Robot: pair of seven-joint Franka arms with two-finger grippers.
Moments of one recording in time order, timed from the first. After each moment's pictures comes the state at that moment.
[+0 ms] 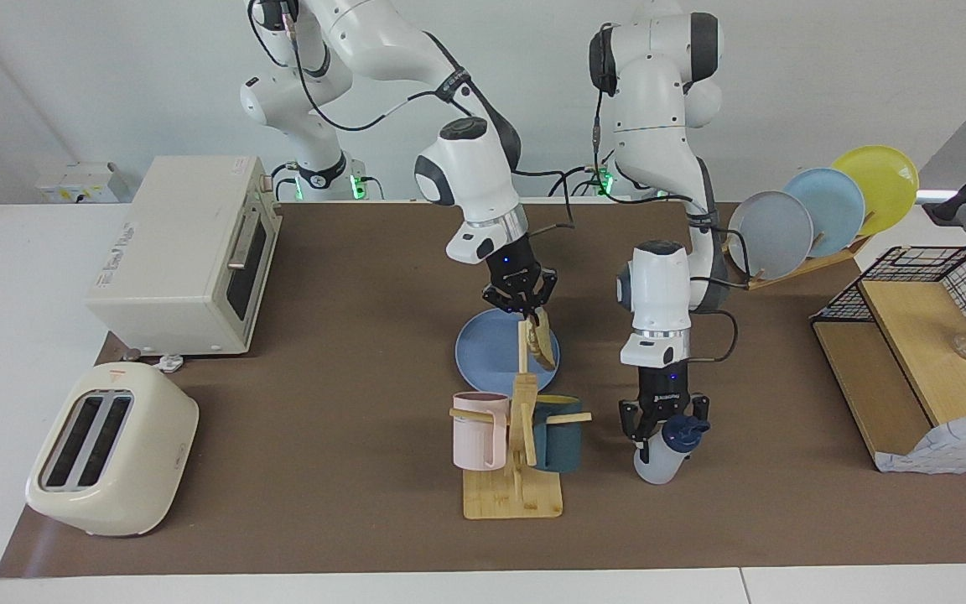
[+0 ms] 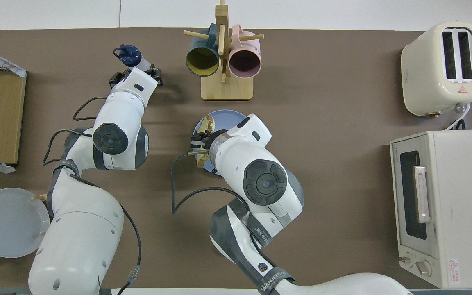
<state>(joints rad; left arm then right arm) -0.81 0.66 0.53 -1.90 -0.29 3.26 -0.20 0.69 0.31 -0.02 -1.91 0.05 2.72 0.67</state>
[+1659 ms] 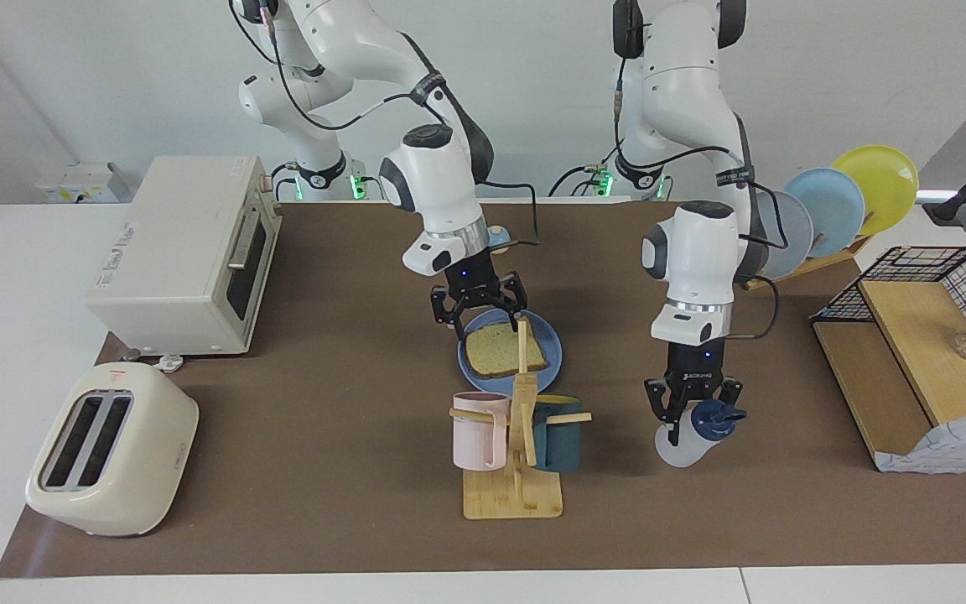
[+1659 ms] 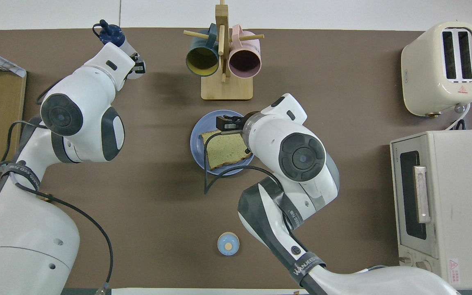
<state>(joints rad) -0.79 0.43 0.55 -1.87 -0.29 2.93 0.02 0.58 0.25 -0.03 -1.88 -0.03 2.57 0.60</state>
